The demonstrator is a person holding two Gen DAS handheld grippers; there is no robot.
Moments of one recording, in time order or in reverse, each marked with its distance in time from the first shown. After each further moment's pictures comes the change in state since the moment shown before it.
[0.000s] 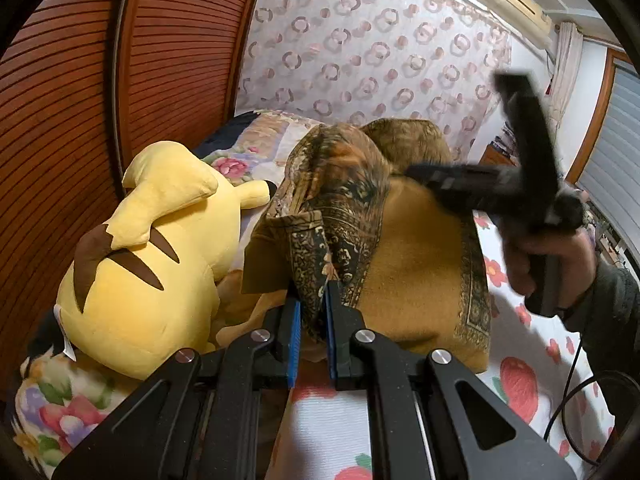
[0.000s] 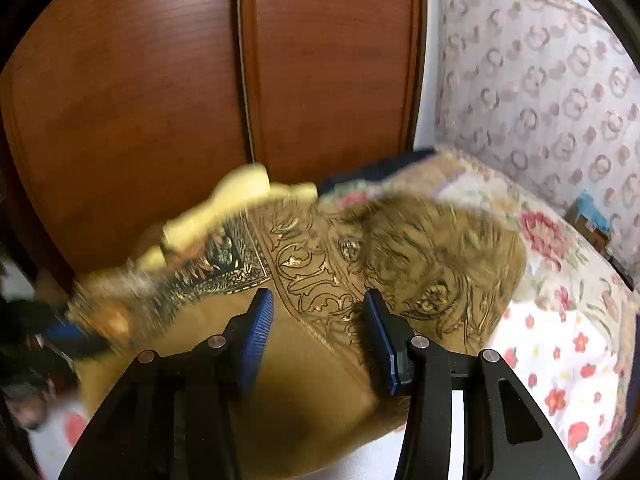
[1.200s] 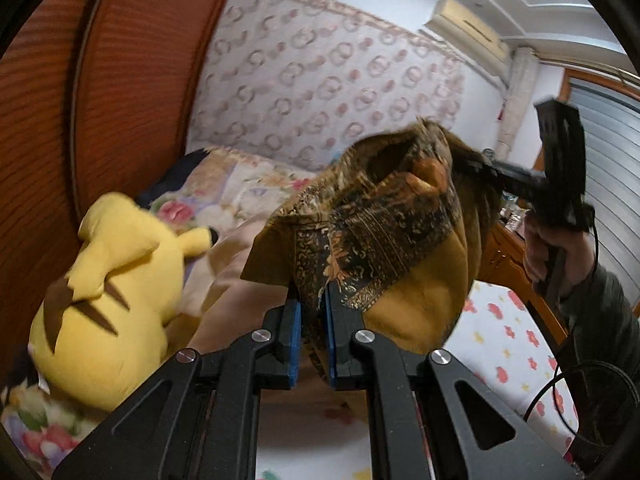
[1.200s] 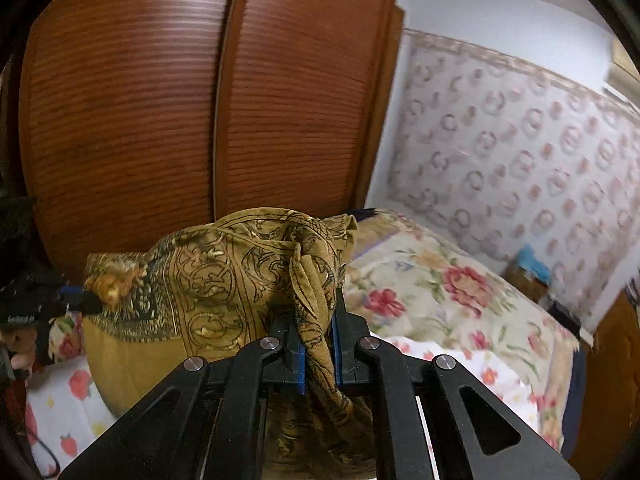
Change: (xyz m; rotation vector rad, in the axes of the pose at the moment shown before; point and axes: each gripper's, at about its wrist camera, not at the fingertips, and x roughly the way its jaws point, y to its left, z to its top) left arm -0.028 -0.035 0.035 0.005 -0.109 -0.175; right arm -0.112 -0.043 0.047 -0.074 -0.182 -0.163
